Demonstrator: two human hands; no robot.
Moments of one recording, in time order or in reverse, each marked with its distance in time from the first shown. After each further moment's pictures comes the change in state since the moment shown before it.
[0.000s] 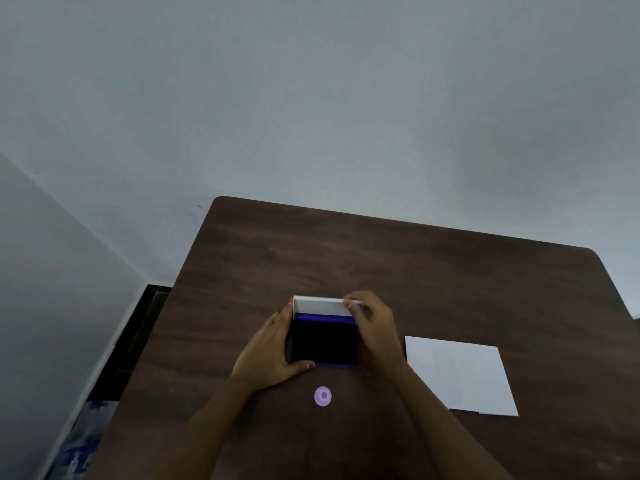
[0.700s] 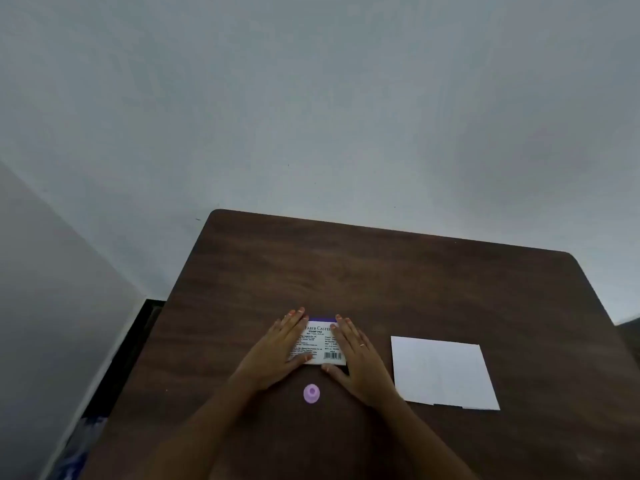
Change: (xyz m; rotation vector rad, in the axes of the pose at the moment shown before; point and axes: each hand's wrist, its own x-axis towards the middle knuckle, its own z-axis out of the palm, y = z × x) left_hand 0.001 0.019 0.005 0.122 -0.109 0.129; right_hand -0.051 0.042 0.002 -0.606 -0.334 -0.152
